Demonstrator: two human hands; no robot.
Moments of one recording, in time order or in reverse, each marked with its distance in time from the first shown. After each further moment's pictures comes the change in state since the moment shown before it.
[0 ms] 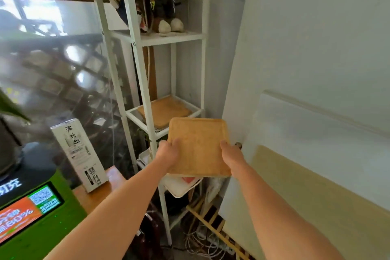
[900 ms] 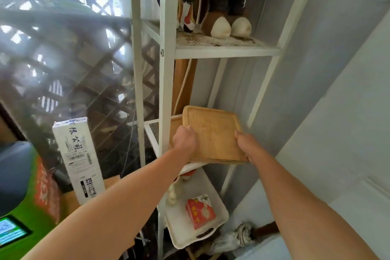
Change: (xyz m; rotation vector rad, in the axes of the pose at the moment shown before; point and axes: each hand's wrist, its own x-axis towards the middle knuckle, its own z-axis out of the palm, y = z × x) left_hand 0.205 0.089 -0.020 -0.287 0.269 -0.080; right_hand 0.257 -0.157 0.090 -0.326 -0.163 -0.136
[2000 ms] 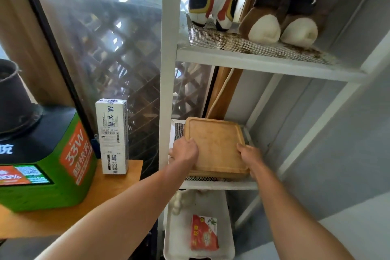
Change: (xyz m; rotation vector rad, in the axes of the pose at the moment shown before) left_hand 0.051 -0.026 0.012 0.039 0.428 -0.318; right_hand 0.113 -0.019 0.071 0.080 -0.398 -0.131
